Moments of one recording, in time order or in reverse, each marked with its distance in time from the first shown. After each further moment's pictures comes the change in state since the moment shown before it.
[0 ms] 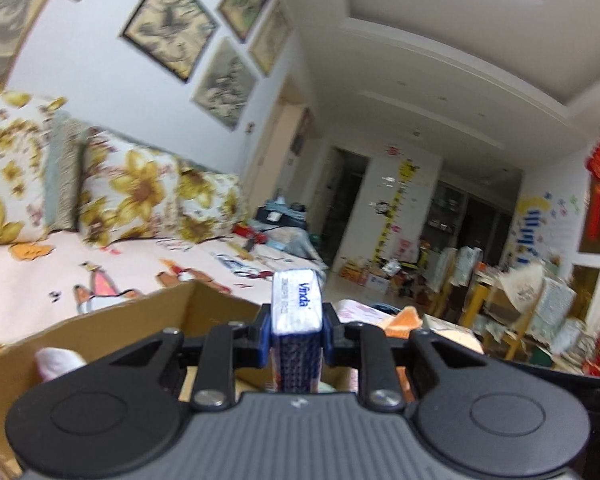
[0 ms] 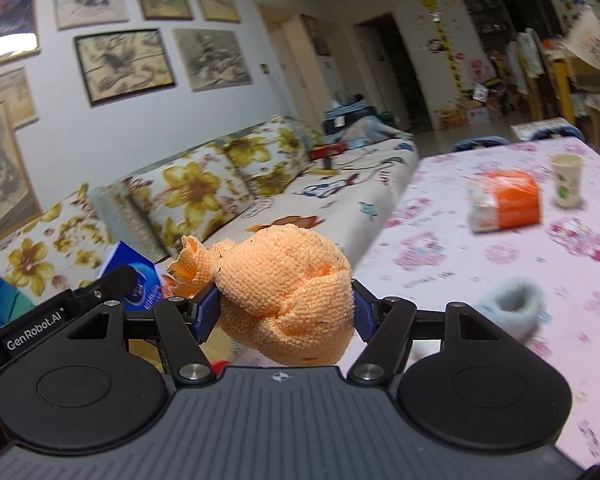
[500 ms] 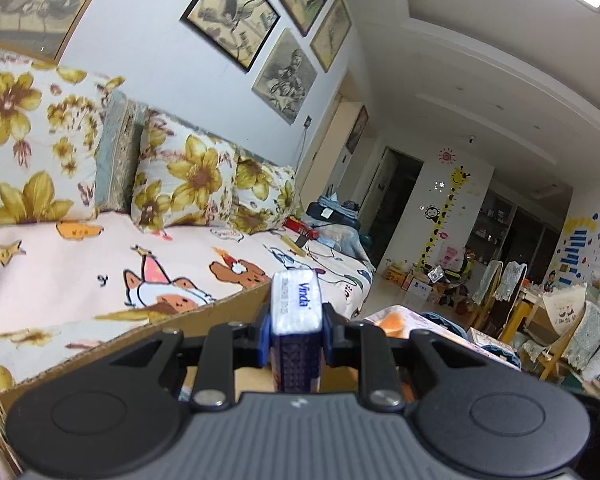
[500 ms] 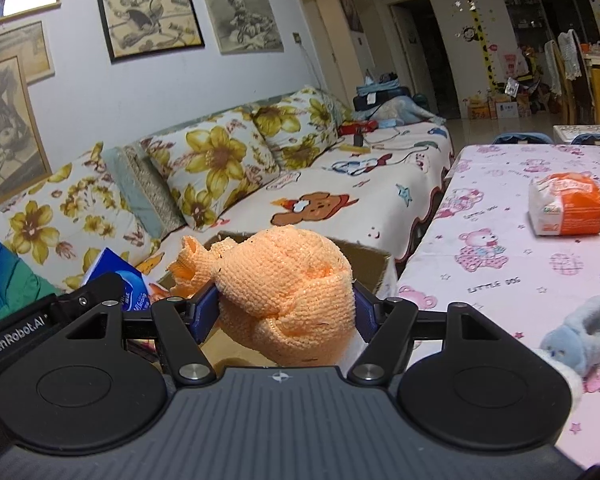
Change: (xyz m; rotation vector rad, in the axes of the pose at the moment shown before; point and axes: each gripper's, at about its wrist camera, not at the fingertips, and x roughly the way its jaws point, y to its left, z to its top) left arm 0.012 0.043 0.008 -0.089 0.022 0.124; right arm 0.054 0.034 -0.005 -0.076 0.101 0.036
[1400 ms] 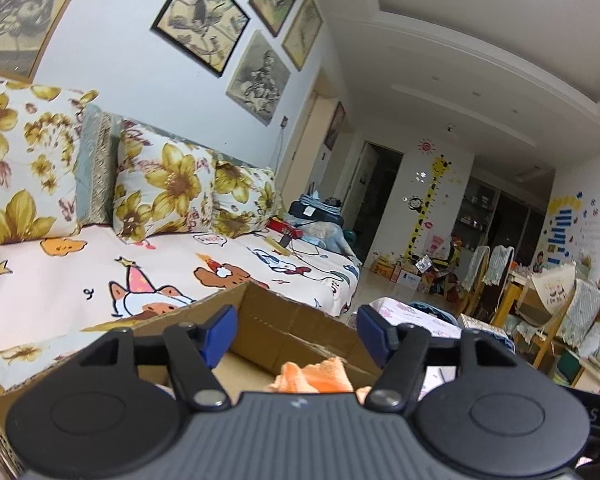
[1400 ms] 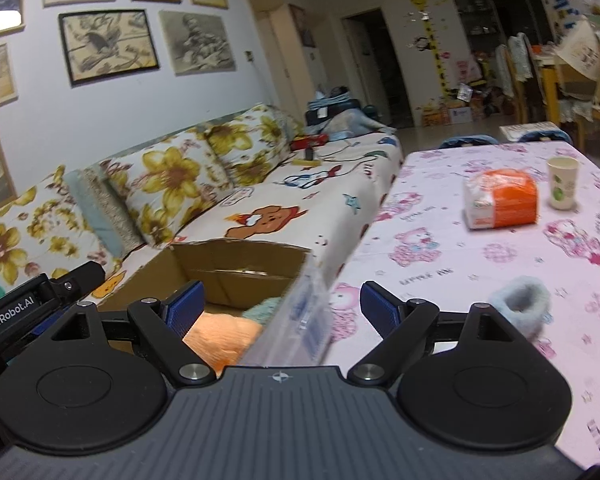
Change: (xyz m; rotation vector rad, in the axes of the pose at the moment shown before) left arm -0.003 -0.013 -0.002 0.094 -0.007 -0.049; right arm -0.078 -0.029 -0.018 0.093 -0.084 -0.150
